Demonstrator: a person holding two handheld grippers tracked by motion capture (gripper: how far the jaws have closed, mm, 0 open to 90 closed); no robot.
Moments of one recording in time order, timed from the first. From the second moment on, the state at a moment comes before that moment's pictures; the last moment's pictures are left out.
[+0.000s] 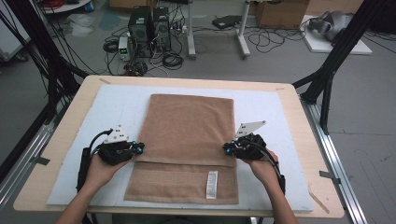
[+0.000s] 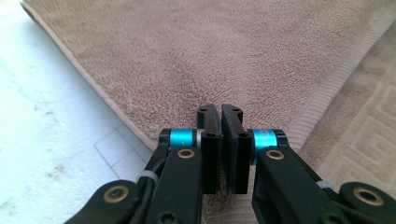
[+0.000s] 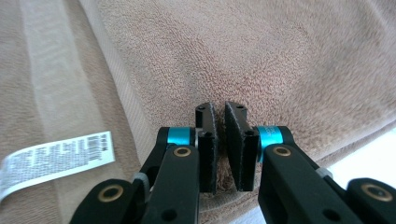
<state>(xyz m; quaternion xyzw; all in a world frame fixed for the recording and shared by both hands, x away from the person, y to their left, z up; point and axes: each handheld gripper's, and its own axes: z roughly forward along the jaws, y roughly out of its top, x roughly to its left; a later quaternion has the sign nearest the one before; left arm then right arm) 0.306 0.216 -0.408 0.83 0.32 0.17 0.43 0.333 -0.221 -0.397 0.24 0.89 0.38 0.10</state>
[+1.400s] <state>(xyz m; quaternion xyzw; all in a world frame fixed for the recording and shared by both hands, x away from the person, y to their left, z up) 0.261 0.215 -0.443 0.86 0.28 0.16 0.40 0.301 -0.215 -0.438 0.22 0.90 0.37 0.05</state>
